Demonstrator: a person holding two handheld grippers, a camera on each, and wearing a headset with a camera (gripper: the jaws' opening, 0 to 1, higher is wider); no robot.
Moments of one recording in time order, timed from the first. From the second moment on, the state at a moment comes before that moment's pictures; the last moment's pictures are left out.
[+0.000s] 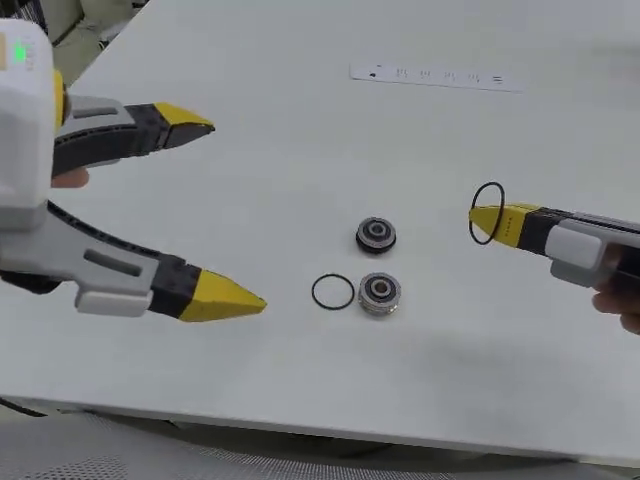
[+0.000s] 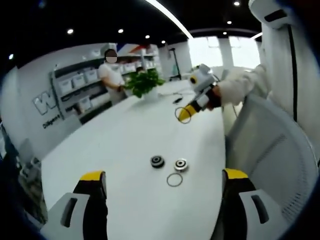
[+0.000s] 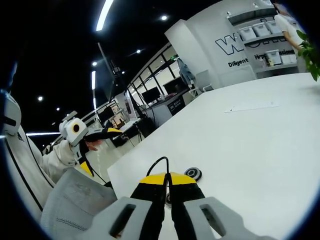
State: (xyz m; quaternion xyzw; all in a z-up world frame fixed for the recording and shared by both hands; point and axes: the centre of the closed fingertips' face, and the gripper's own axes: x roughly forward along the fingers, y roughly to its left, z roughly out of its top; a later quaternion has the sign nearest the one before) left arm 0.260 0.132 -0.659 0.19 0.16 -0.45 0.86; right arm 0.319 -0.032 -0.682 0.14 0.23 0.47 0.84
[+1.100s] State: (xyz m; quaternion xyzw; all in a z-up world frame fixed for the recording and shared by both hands) left arm 0.243 0.196 -0.660 0.15 0.21 -0.44 0.86; right arm 0.311 0.047 -0.702 0.06 0.28 0.57 0.77
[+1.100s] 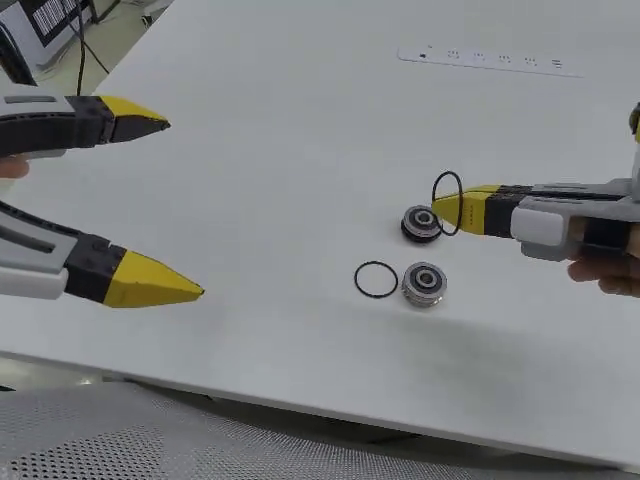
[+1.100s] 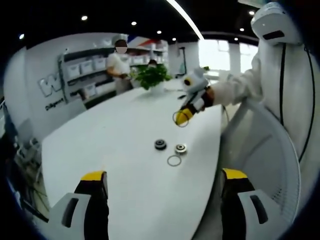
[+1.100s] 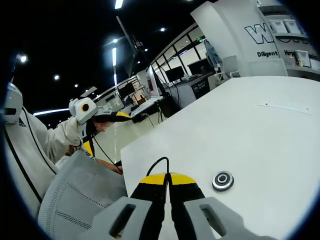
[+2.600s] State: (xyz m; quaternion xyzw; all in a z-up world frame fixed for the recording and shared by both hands) left arm 0.250 0.178 -0.679 0.11 0.22 -0.46 0.85; right arm 0.304 0.080 -0.790 -0.01 0.37 0.56 0.74
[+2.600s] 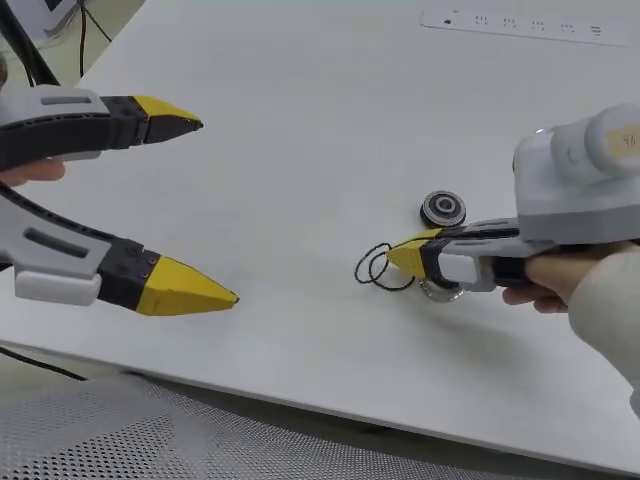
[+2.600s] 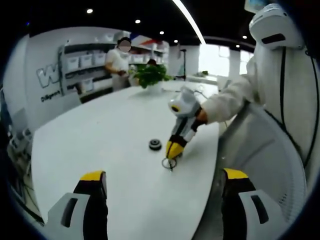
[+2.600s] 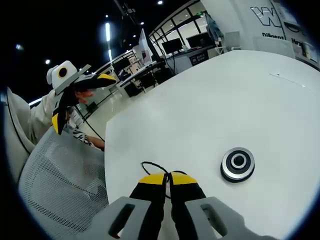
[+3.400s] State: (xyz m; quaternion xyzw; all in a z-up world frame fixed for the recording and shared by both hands) left arm 0.249 0.171 -0.680 0.10 0.21 -0.46 0.86; right arm 0.322 0.059 -0.768 -0.01 0.35 0.54 0.77
